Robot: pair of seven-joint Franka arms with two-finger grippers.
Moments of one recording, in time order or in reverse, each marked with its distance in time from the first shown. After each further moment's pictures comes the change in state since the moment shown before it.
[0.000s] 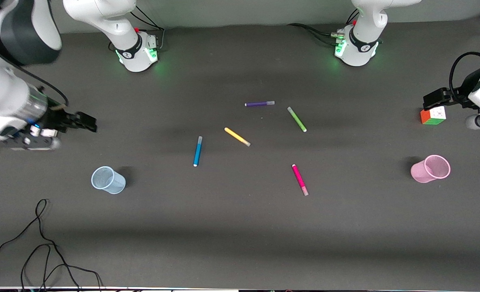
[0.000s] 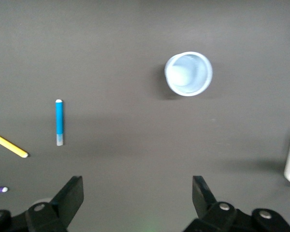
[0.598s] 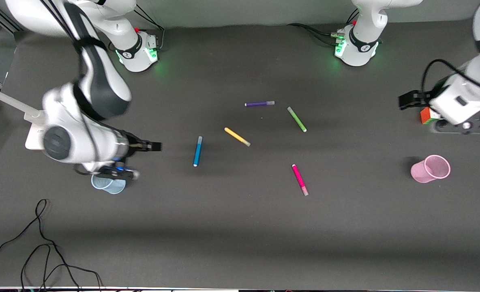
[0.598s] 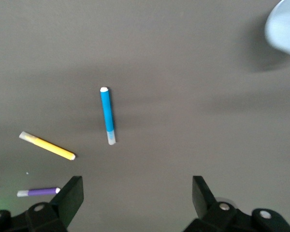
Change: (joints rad) left arm -0.104 0.046 -0.006 -0.003 -0.044 -0.032 -0.028; right arm 0.005 0.335 0.190 0.115 0.127 0.028 0.289
